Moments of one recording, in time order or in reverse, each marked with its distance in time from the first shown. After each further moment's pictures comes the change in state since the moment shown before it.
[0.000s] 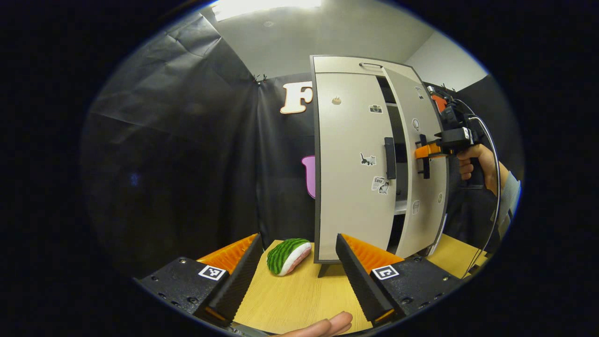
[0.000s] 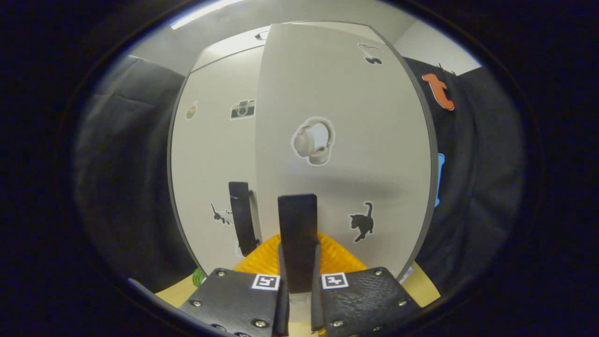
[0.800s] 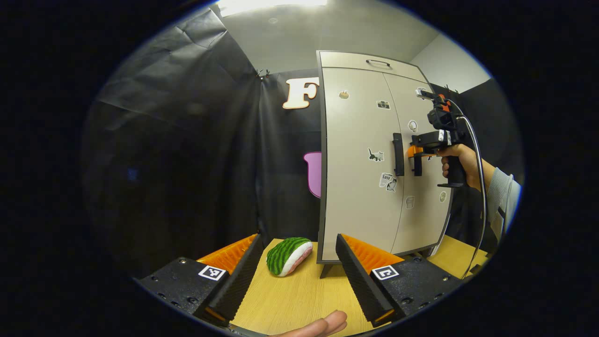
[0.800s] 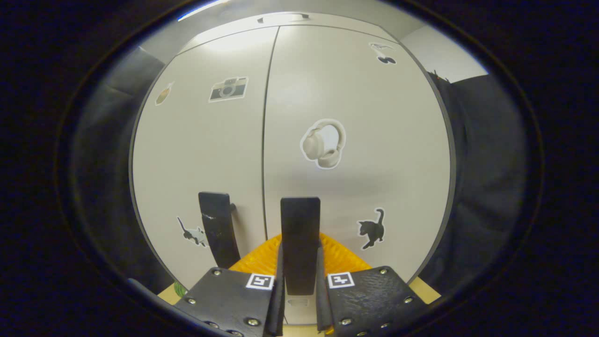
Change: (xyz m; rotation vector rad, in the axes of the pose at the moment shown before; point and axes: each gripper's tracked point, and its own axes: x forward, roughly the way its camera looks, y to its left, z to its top) left arm 0.028 0.027 -0.024 -0.035 0.029 0.004; right arm 0.078 0.013 0.003 0.002 -0.021 -0.169
